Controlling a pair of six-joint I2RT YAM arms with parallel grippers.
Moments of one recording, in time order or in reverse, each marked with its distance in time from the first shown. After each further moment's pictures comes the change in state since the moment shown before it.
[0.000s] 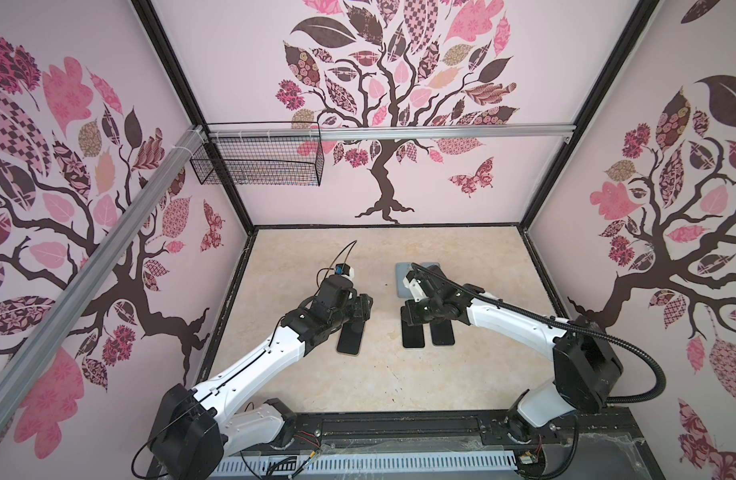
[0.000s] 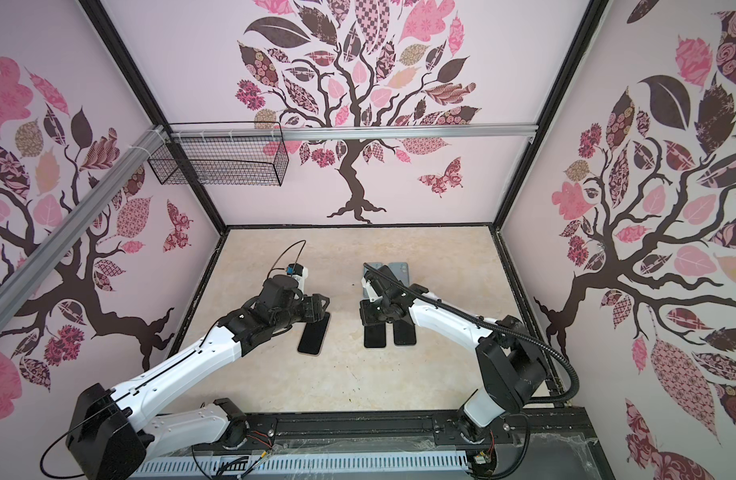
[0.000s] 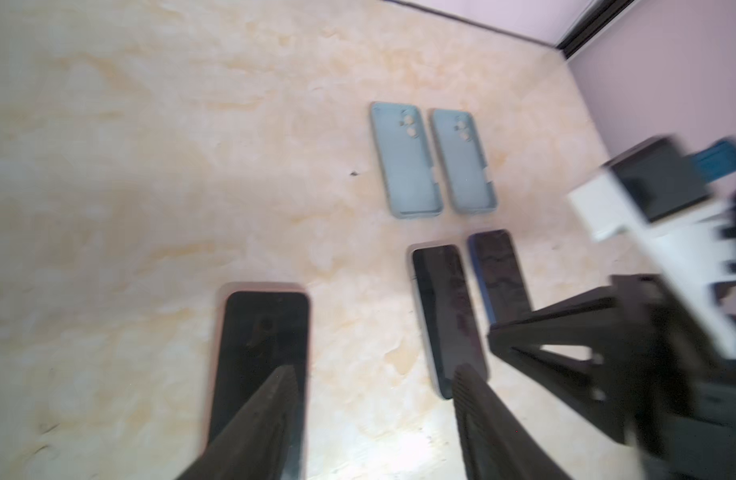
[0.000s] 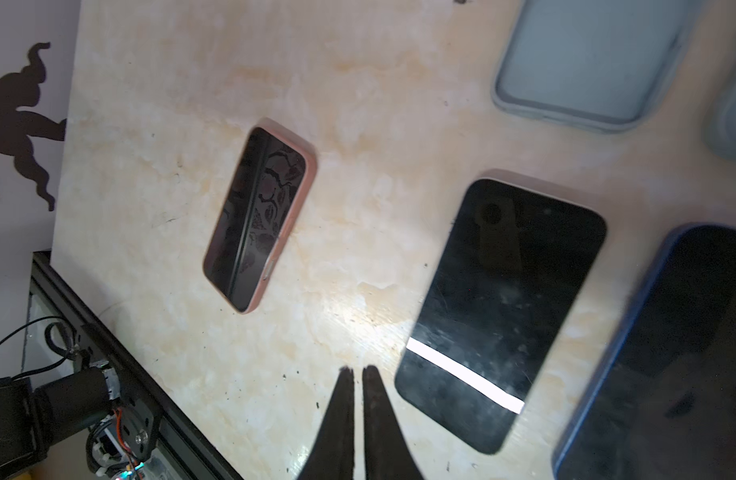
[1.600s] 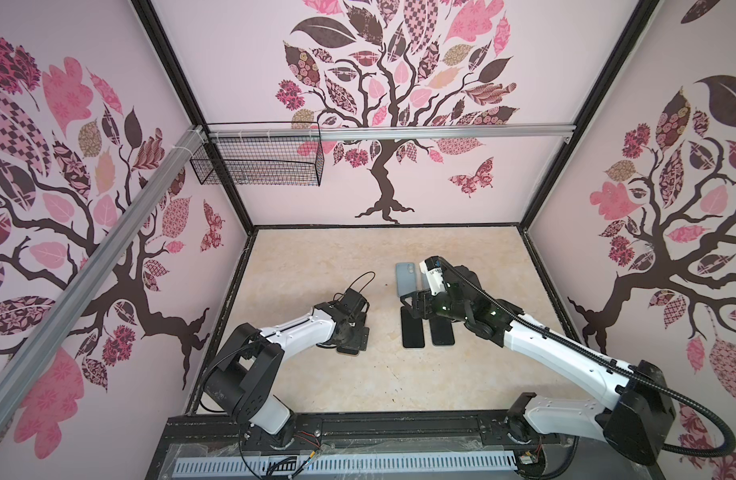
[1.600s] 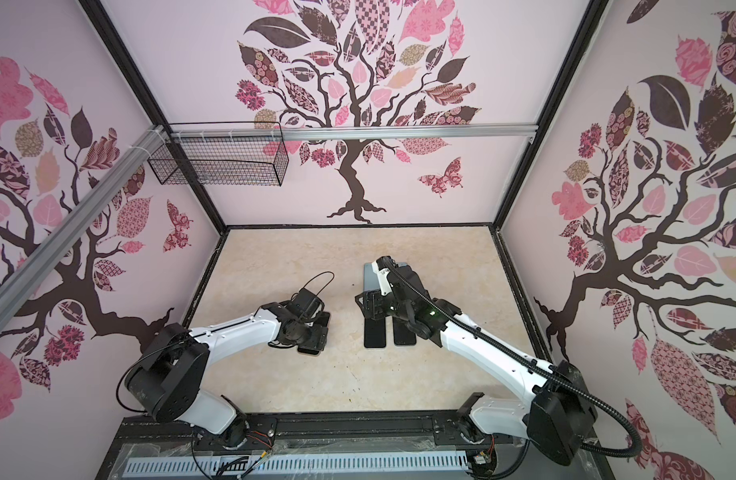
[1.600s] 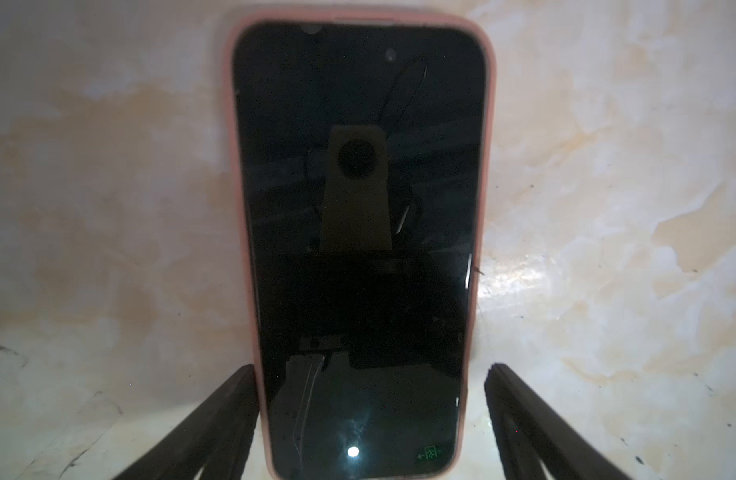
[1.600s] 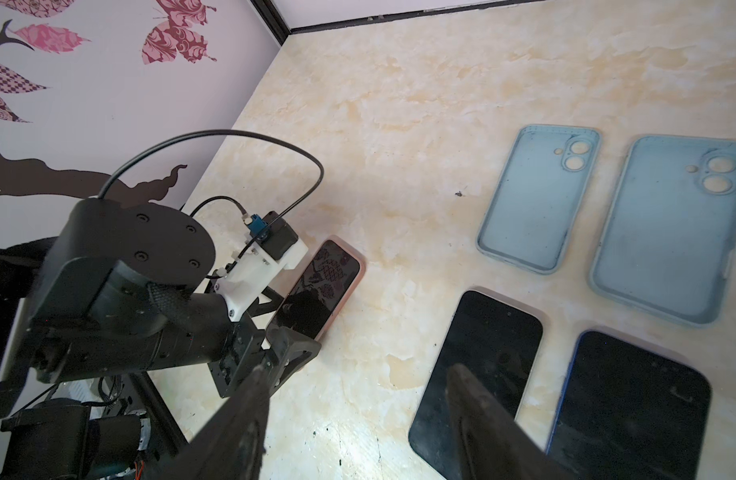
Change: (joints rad) left arm 0.025 0.389 0.004 -0.192 0.052 0.132; right arm 0.003 -0.319 -0.143 0.206 0.103 -0.043
